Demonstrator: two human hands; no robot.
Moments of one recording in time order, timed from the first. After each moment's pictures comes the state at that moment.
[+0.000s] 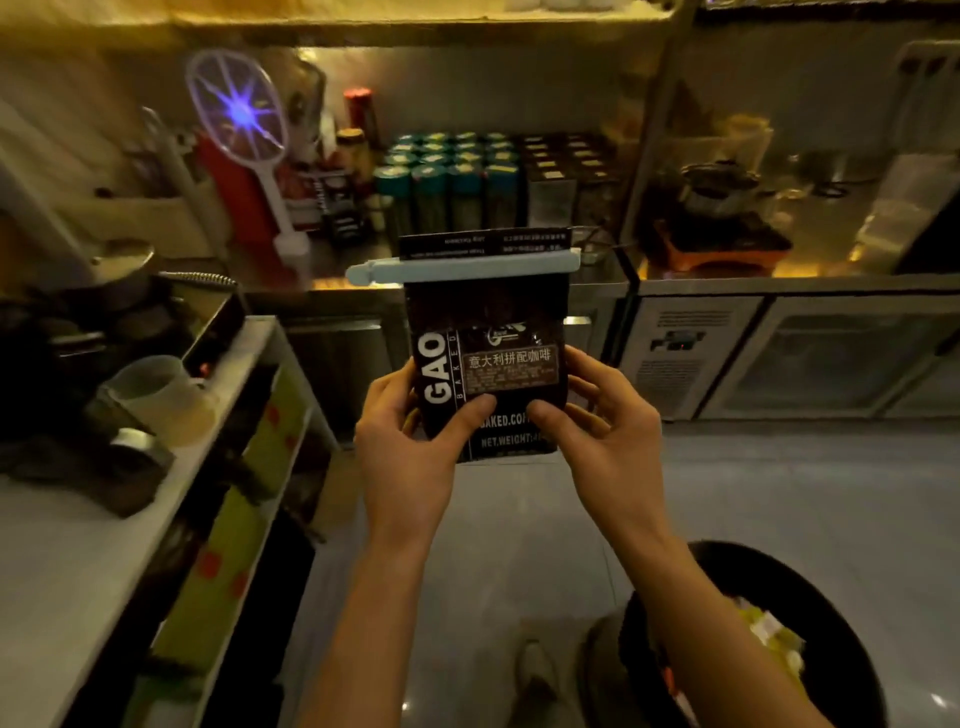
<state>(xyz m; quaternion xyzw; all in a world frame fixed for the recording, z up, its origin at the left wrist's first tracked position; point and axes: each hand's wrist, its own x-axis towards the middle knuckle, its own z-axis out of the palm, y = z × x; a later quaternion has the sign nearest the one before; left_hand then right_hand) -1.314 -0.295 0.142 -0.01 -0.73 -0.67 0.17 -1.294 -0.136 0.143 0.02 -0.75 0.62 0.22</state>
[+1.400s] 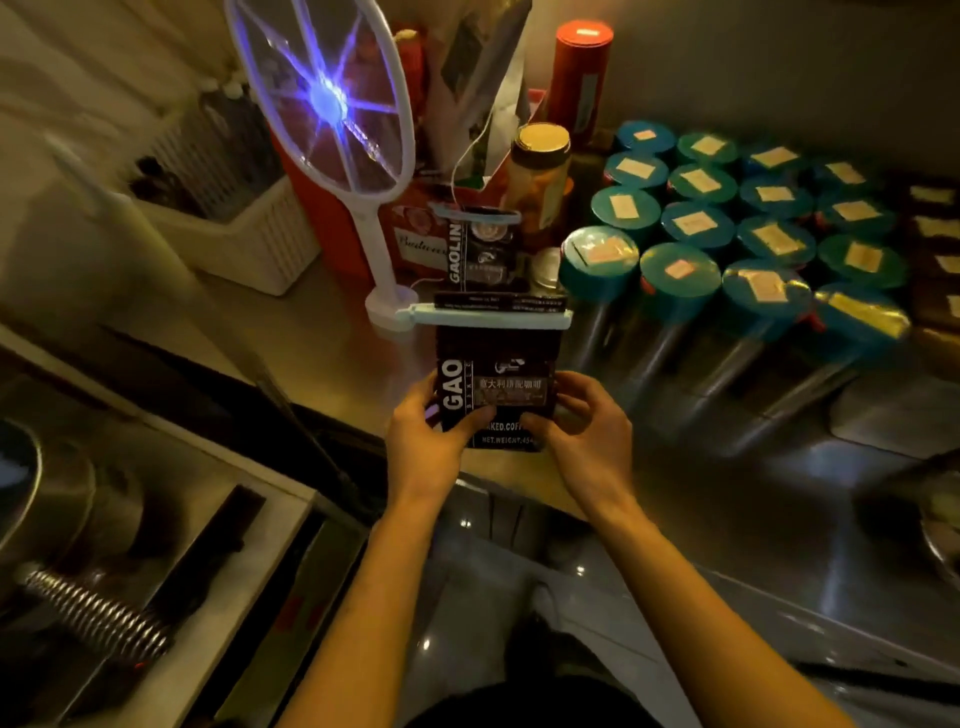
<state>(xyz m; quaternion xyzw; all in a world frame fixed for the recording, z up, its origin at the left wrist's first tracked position) -2.034 -0.471 0.027 0.23 -0.75 -0.61 0.15 -2.072 -0.311 0.033 0.05 -0.78 0.62 -0.03</state>
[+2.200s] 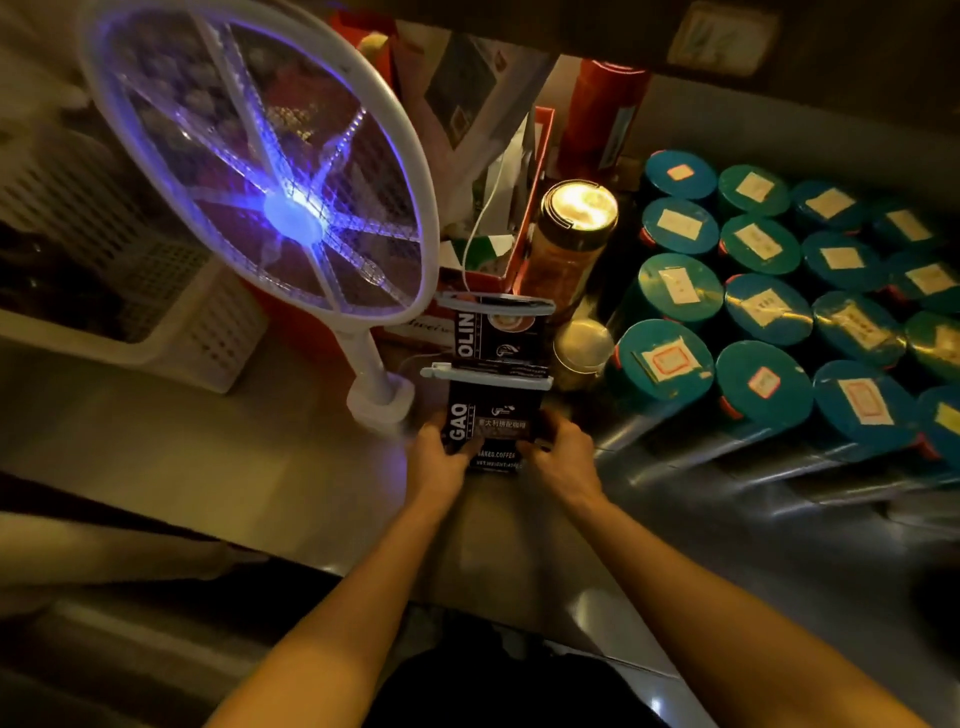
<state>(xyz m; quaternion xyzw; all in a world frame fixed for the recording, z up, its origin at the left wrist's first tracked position) -2.248 -0.577 -0.077 0.26 -0.76 -0.59 -0.05 -2.279 -0.415 -0.051 -0.04 -0.85 0.50 -0.17</state>
